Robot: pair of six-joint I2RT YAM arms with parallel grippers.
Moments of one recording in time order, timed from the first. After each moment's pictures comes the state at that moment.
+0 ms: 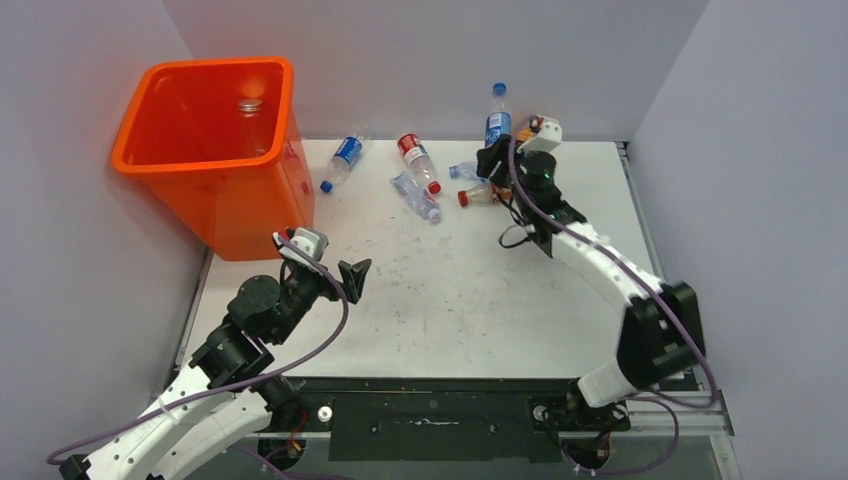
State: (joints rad) left arm -0.78 0.54 0.69 -0.21 -0.27 -0.09; right arm 0.38 1.66 1.25 0.12 0.23 0.45
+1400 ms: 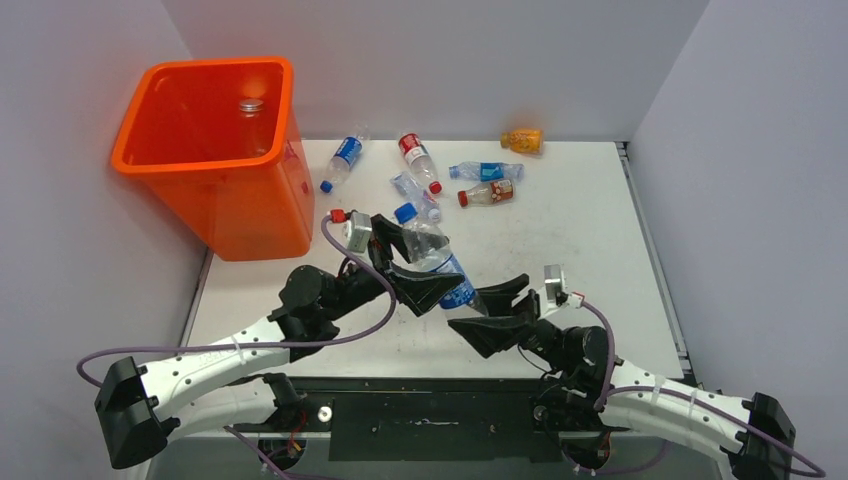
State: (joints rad) left arm -0.99 0.98 0.69 0.74 0.18 -0.55; right arm 1.03 0.58 0.21 0.87 -0.12 0.52
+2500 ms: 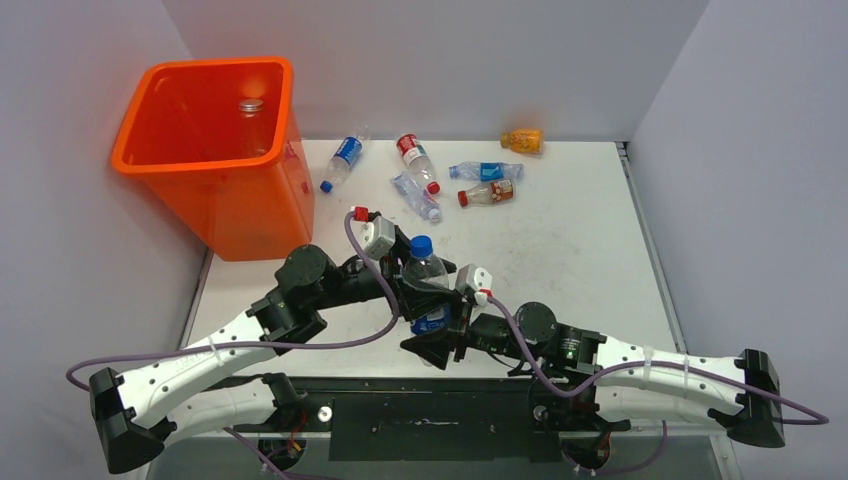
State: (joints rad) left arm -0.99 0.94 0.87 0.31 0.43 -0.39; right arm 1.25 0.85 0.59 0.29 -0.06 0.29
